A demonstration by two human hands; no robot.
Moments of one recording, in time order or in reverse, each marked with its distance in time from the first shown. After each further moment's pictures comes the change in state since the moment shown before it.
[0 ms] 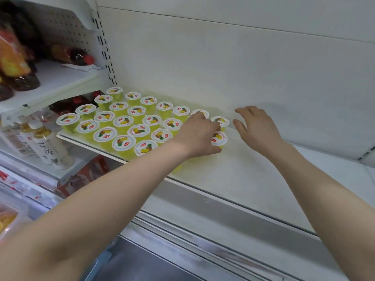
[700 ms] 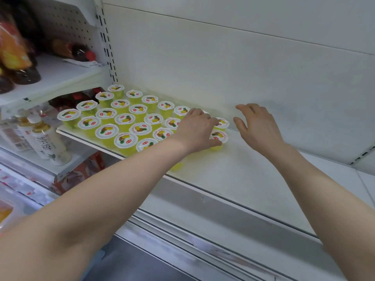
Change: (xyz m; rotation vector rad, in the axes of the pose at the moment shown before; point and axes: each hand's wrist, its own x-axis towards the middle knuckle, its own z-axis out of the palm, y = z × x) left_hand 0.009 -0.012 0.006 0.086 0.074 -0.001; right_hand -0.002 -0.015 -0.021 -0.050 0.037 -0.008
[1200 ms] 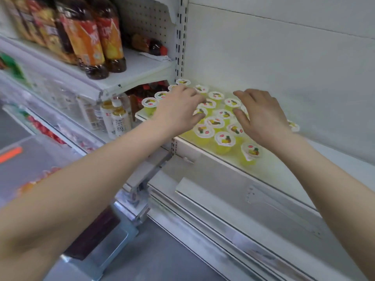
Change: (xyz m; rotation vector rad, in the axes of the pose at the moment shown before) left_hand -0.143 -0.161 -0.085 0.050 0.196 -0.135; right_hand 0.015 -0.190 0.001 0.014 0.076 -0.341
